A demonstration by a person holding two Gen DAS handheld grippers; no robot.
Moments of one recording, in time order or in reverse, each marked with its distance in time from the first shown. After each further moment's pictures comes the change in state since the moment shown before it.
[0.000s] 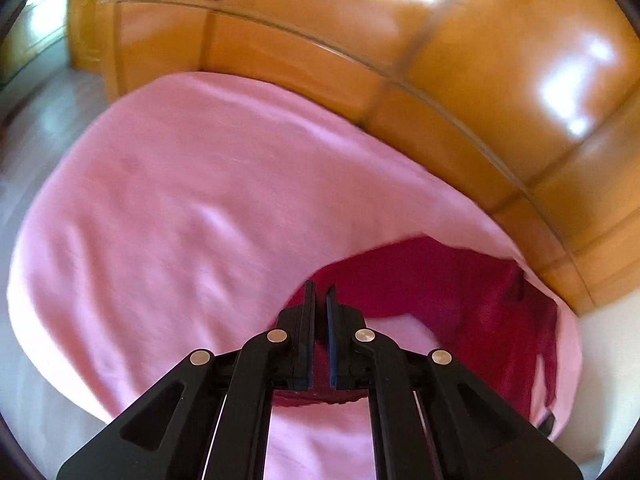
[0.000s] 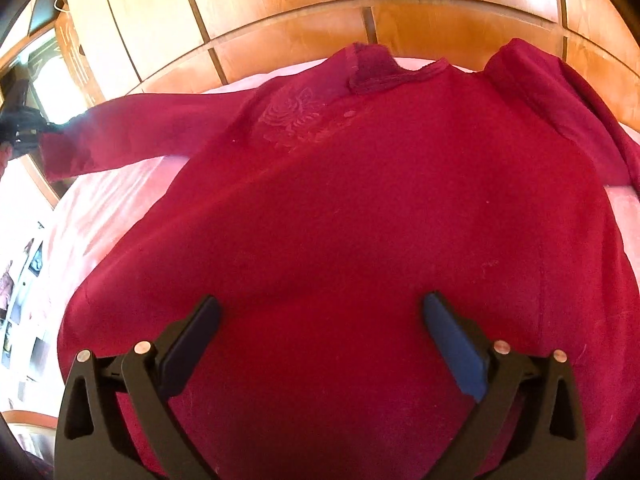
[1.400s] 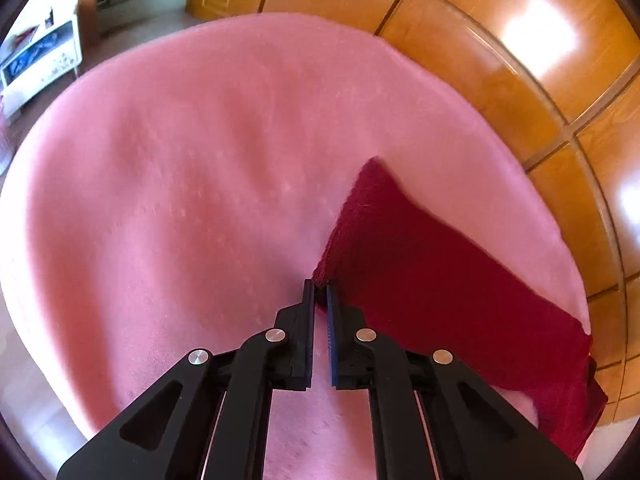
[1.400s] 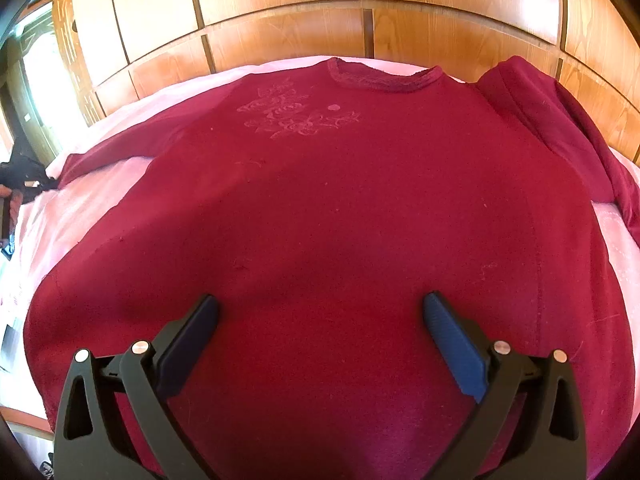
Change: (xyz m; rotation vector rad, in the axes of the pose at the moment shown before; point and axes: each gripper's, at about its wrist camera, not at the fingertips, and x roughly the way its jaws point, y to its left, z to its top) left arm 0.096 0.138 -0.061 -0.351 -0.110 0.157; right arm 0.006 0.006 0.000 -0.057 -0.004 -0.110
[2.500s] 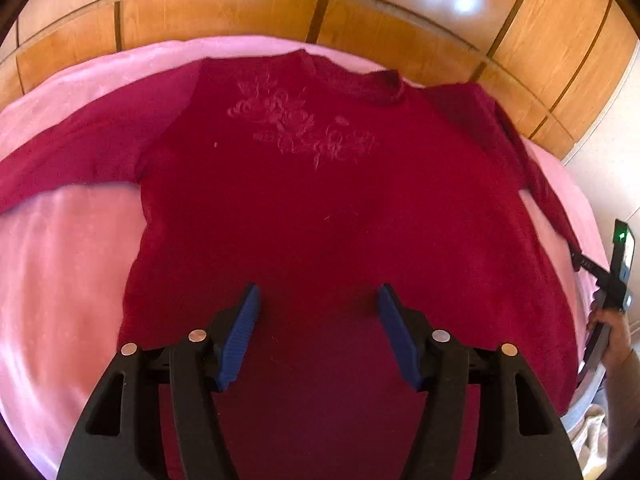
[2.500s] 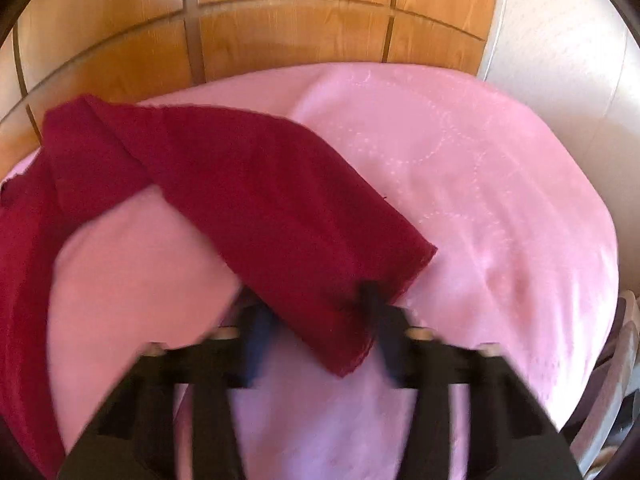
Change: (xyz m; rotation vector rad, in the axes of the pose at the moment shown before) left arm -0.043 -0.307 -0.327 0.806 0.144 -0.343; right arm -0.097 -0.319 -0.044 0.422 0.022 -0.555
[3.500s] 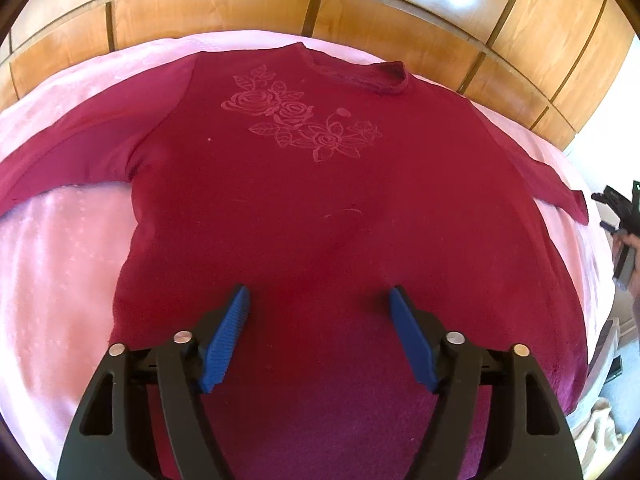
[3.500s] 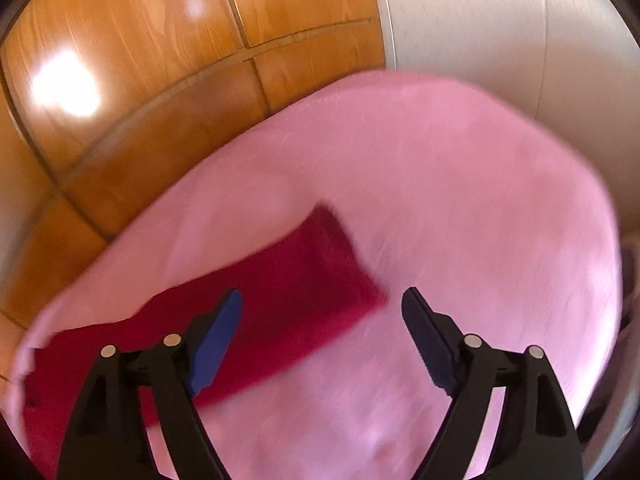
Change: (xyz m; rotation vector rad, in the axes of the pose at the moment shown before) left arm 0.010 -0.007 0.000 0.027 0.005 0.007; right arm -0.012 -0.132 0.062 0.545 -0.037 0.118
